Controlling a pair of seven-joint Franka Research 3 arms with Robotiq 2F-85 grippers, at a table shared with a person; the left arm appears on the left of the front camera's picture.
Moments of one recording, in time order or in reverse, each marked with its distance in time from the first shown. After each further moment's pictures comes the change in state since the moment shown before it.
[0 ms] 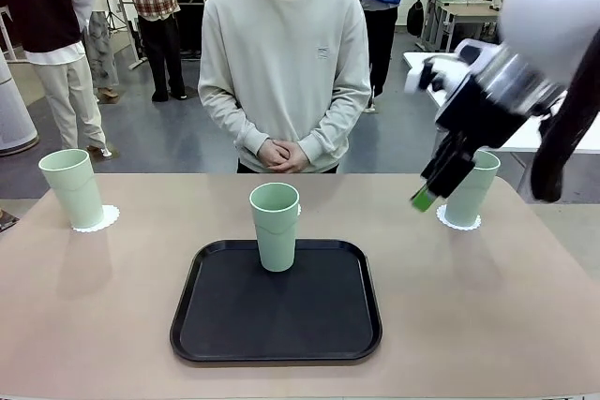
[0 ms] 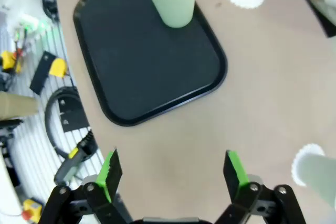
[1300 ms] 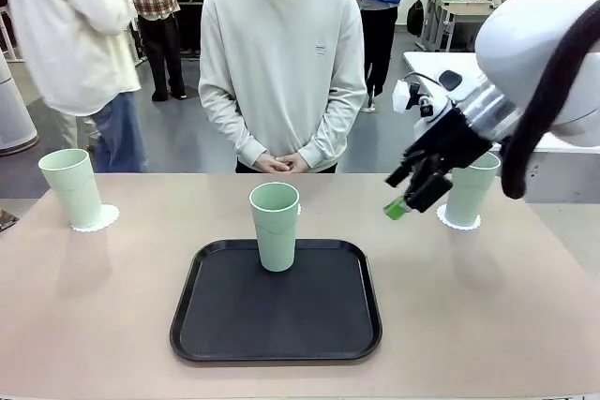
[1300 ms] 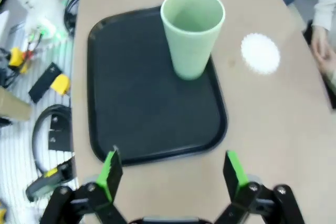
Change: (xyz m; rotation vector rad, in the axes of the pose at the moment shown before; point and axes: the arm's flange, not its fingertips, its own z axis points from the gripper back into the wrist) left arm 0.000 0.000 0.000 0.000 -0.001 0.000; right arm 0.003 -0.022 -0.041 0.065 -0.268 0.243
